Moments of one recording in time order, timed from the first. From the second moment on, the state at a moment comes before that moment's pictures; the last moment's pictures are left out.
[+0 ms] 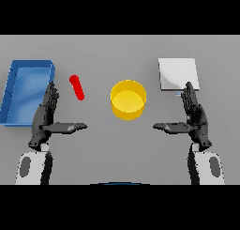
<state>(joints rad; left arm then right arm) 0.00 0.00 0.00 -1.57 0.00 0.00 0.00 0.00 0.00 0.00 -1.57 0.00 0.00 0.00</state>
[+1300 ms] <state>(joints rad) -0.19 0.08 -0.03 -1.36 -0.13 -0.04 0.04 0.08 -0.07 0.11 -1.69 0.19 -0.01 -0.10</state>
